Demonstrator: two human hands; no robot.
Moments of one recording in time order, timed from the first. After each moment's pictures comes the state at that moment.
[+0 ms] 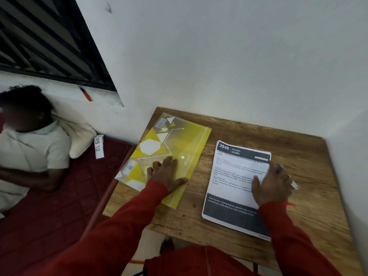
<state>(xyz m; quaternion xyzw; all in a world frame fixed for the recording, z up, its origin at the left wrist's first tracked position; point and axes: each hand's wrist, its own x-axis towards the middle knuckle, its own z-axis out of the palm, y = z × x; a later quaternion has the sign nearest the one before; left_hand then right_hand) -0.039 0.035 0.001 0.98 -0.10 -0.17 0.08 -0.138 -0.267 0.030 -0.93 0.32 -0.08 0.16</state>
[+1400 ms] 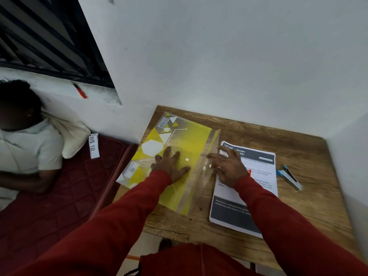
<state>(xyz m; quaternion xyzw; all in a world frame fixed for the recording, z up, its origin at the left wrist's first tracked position) 0.009 0.040 0.003 0.96 -0.08 -0.22 0.14 -0.042 -0.212 -0.001 -0.96 -0.19 -0.11 0.14</state>
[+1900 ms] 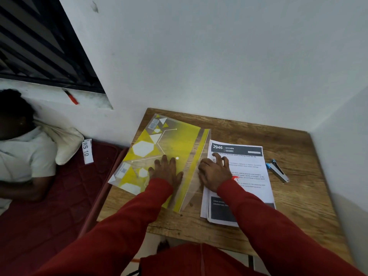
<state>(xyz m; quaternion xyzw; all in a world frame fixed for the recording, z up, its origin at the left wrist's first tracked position) -0.033 0.012 0.001 0.99 -0.11 -0.13 0.01 -0.075 -0.185 0.003 -1.00 -0.06 0.05 0.04</state>
